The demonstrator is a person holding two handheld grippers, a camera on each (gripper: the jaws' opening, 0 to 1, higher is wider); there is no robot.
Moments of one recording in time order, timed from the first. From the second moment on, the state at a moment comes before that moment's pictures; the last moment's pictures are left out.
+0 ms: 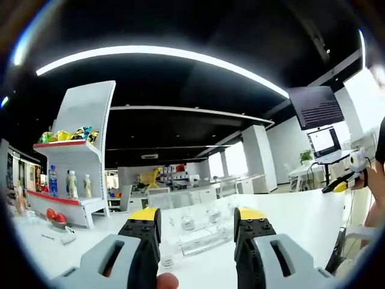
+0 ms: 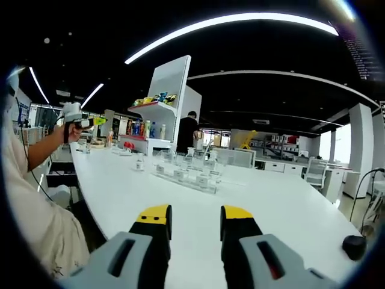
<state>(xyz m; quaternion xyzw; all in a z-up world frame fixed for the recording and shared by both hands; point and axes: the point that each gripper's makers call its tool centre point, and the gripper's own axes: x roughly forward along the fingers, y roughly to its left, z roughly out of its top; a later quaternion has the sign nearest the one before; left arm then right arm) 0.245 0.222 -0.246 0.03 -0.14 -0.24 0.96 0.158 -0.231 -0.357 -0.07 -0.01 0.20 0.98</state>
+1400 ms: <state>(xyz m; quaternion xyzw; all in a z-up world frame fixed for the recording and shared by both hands) 0.201 0.226 -0.312 0.04 -0.10 -0.28 0.95 0.155 -0.228 -0.352 -0.07 -0.01 0.20 0.98</state>
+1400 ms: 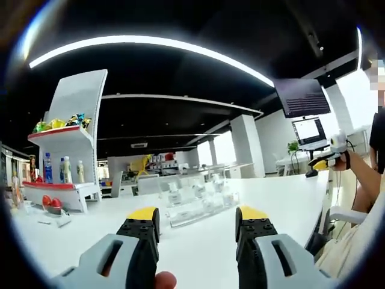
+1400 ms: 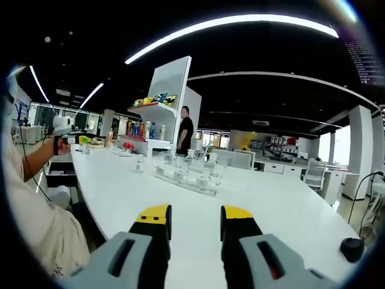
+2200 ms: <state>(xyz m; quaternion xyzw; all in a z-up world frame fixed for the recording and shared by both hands) 0.216 0.260 -0.322 0.06 -0.08 -0.22 0.97 0.168 -0.223 -0.360 -0.08 -0.01 0.21 0.97</state>
